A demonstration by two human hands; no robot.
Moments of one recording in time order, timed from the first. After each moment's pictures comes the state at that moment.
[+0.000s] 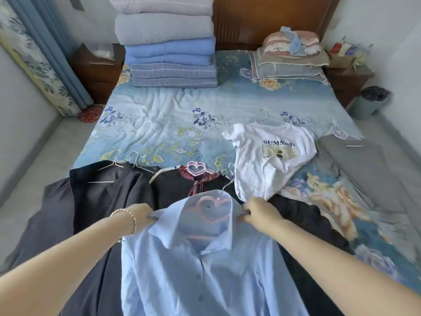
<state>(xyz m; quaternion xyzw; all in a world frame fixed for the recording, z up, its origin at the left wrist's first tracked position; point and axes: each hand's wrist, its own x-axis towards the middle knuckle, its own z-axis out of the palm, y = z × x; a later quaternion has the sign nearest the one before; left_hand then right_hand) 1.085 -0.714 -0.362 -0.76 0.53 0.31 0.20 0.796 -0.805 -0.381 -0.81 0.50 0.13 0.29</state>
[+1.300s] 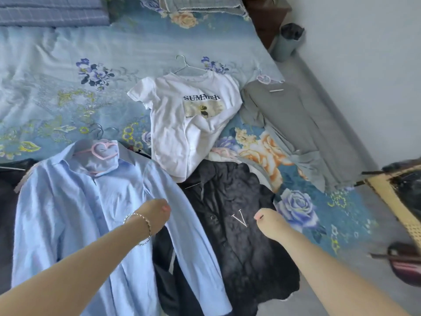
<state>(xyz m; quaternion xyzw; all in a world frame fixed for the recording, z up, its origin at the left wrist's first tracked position) 0.852 -0.828 -0.487 -0.70 0.54 0.46 0.04 0.558 -0.812 -0.481 -0.54 0.75 0.21 0.33</state>
